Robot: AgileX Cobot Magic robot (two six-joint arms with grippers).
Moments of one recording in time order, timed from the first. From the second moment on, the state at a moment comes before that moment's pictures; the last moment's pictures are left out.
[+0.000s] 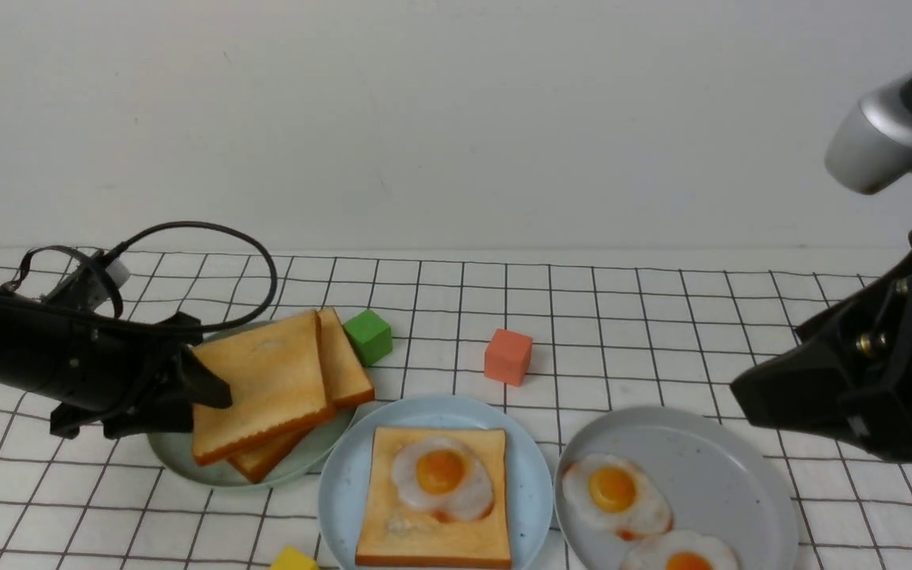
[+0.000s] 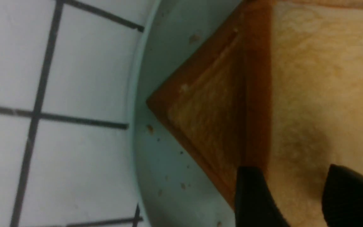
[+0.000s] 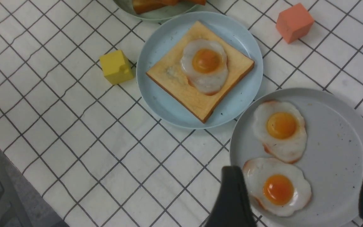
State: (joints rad) right arm 0.51 1.07 -1.16 0.27 1.04 -0.24; left arm 0.17 1.88 -1.05 -0.97 0.74 0.58
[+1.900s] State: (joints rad) right arm 0.51 1.06 -1.16 0.30 1.04 -0.24; left arm -0.26 1.74 -0.89 -0.98 0.58 0.51
